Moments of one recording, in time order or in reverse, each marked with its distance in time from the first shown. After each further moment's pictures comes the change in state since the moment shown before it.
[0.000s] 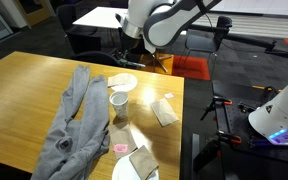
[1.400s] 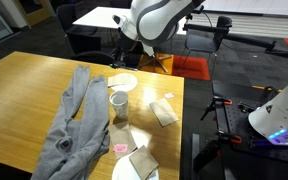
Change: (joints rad) arm -0.198 0.049 0.260 -0.004 0.347 0.134 -0.479
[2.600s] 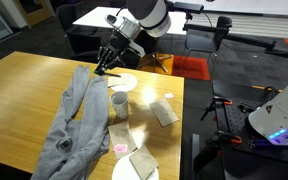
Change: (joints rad) arm -0.543 0.282 0.672 0.141 0.271 -0.193 -0.853
